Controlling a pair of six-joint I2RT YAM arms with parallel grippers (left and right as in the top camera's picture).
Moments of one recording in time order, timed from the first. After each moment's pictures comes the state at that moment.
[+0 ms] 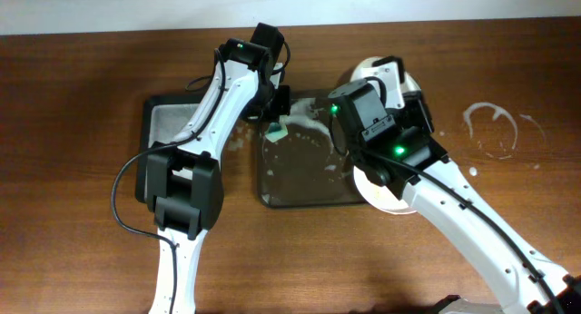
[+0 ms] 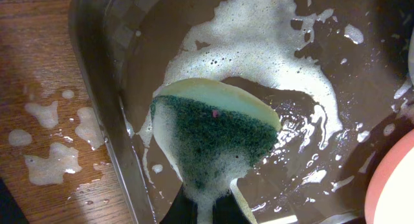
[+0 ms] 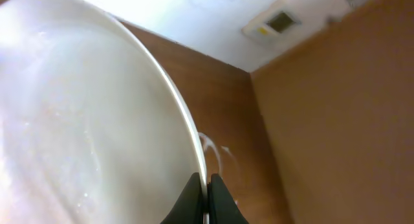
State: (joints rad) left arm -0.37 2.35 2.17 -1.25 0.18 -0.30; right arm 0.53 1.48 1.32 -0.72 1.07 0.04
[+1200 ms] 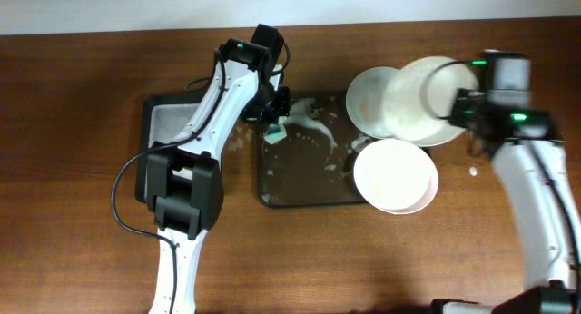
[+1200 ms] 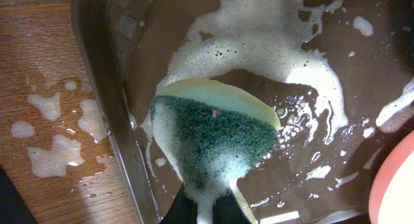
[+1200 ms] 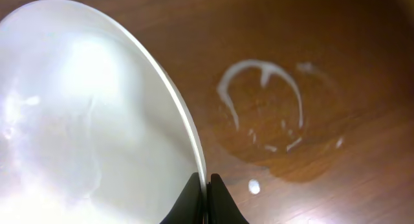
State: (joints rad) left arm -0.37 2.35 2.17 -1.27 0.17 -0.30; right arm -0.14 1.48 1.32 -0.75 0.20 0.19
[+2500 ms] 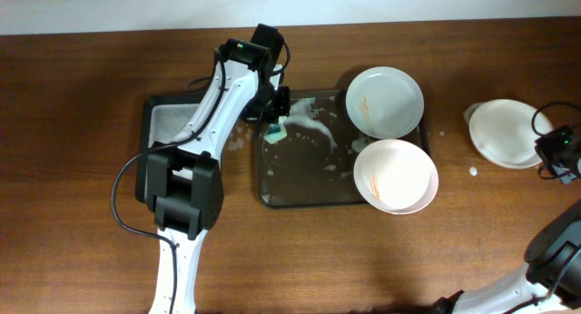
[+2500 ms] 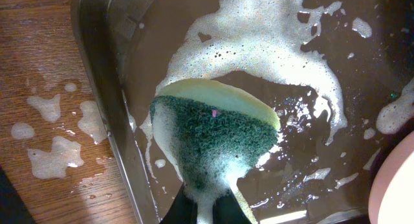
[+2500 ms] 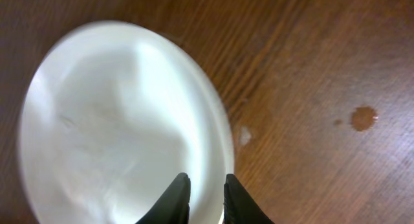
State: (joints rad) left arm -0.37 2.35 2.17 -1.27 0.17 -0.30; right arm -0.72 1.88 1.32 -0.54 -0.09 0.39
